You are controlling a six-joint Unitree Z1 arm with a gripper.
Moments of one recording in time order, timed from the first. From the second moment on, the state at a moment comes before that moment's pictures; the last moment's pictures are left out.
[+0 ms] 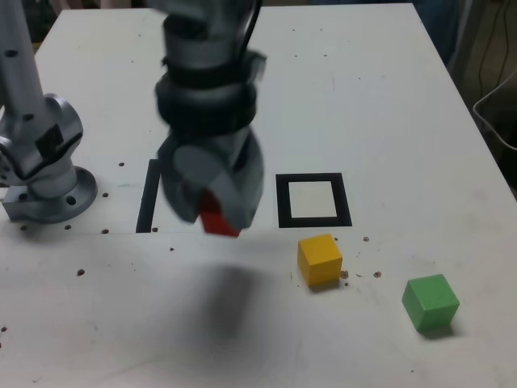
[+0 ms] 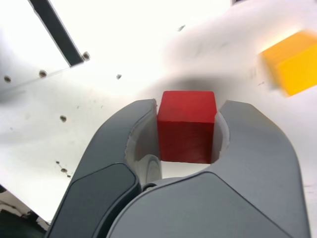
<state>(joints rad) -0.45 1.75 -1.38 1.26 -0.01 -0.20</state>
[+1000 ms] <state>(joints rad) -0.11 1.98 -1.49 1.19 0.02 -0.06</state>
